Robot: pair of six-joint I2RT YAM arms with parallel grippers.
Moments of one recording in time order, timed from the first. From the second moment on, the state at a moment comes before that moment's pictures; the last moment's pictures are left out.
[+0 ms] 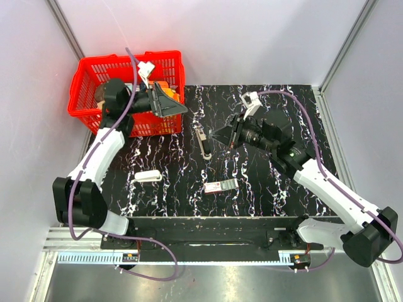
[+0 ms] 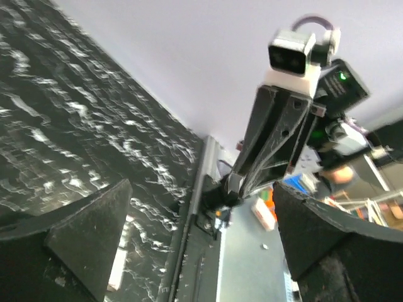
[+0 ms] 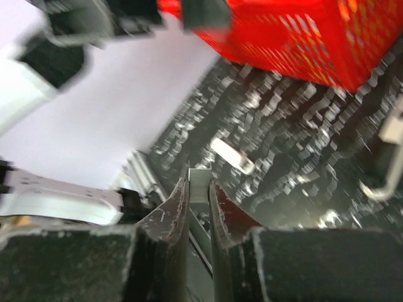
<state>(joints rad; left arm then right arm) -0.18 1.45 1.21 0.45 1.22 -1.00 0.64 1.15 1.08 0.02 -0.40 0.65</state>
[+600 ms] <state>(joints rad) -0.15 1.28 1.16 -0.49 0.76 0.03 0.64 1.33 0.99 -0.58 -0.06 0.50</state>
